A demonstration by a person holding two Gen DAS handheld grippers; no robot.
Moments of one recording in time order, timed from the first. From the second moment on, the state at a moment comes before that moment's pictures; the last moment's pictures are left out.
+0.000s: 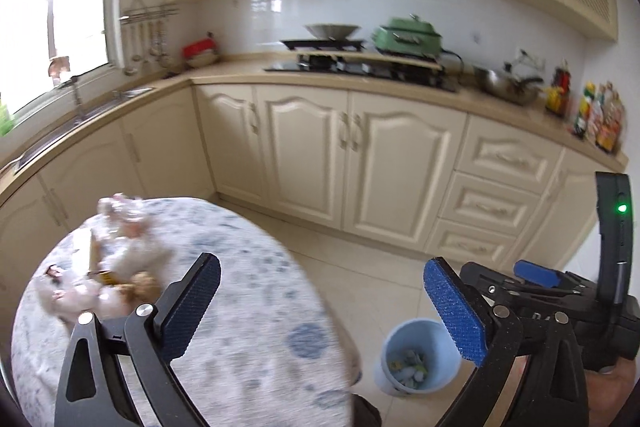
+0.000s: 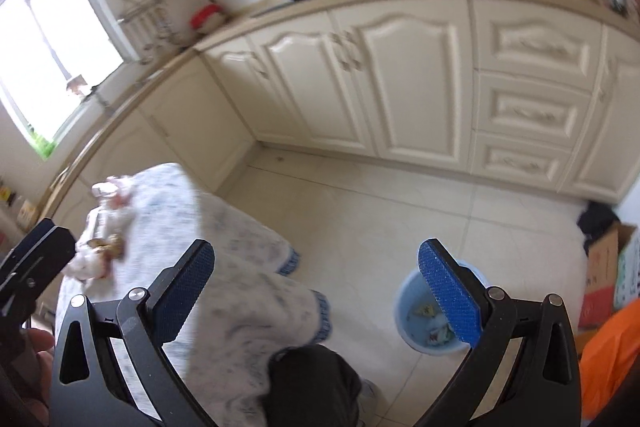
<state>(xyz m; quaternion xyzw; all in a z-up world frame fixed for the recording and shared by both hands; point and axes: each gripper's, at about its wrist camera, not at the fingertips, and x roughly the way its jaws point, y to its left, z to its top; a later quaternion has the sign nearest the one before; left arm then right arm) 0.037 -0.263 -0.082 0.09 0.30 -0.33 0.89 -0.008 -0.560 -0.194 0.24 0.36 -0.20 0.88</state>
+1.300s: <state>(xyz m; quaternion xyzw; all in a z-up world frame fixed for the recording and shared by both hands) 0.060 -0.058 -0.112 -0.02 0.36 -0.07 0.93 0.179 -0.303 -0.193 0.00 0.42 0.01 0.91</state>
